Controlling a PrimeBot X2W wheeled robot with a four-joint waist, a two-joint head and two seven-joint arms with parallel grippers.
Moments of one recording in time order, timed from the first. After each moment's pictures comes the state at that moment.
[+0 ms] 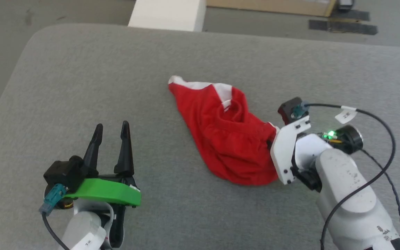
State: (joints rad) left arm -0.16 0.11 -0.11 0.11 -0.40 -0.03 -0.26; right arm -0.56 -0.06 0.22 0.56 0.03 0.13 0.56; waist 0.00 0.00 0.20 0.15
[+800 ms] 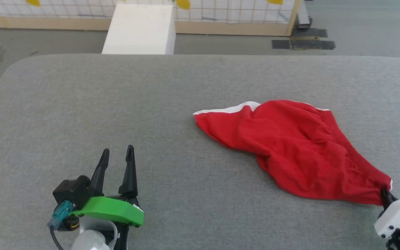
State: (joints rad) left arm -0.09 0.07 -0.08 0.19 -0.39 -0.07 -0.26; right arm -0.07 -0.05 -0.44 0.24 0.25 0.13 0.39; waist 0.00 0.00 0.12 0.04
